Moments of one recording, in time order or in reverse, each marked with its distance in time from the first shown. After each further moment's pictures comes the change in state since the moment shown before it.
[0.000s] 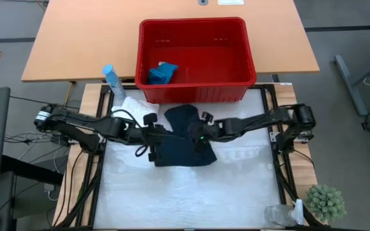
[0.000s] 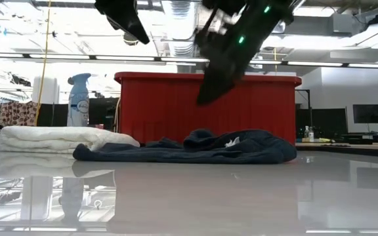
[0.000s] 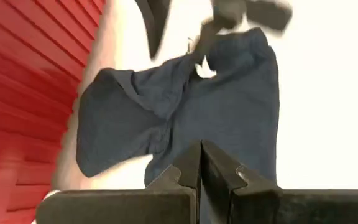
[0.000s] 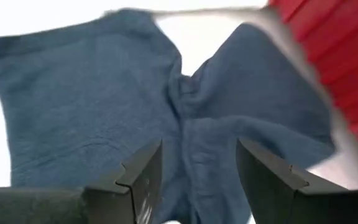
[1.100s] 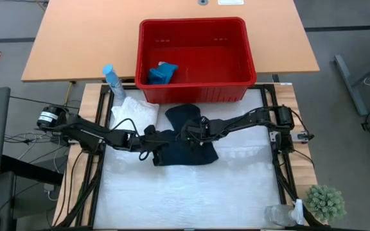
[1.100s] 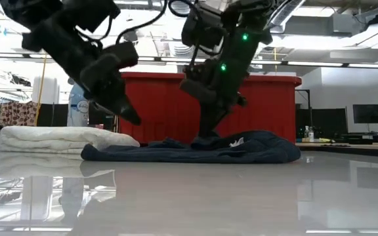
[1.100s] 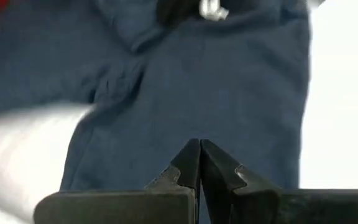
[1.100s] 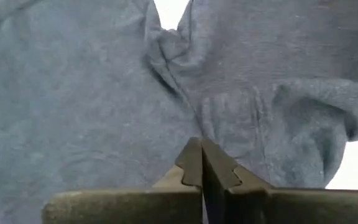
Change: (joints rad) left arm 0.049 0.055 -0.608 0.787 0.062 -0.199; right arm -0.056 0.213 0.116 -0.116 -0.050 0.286
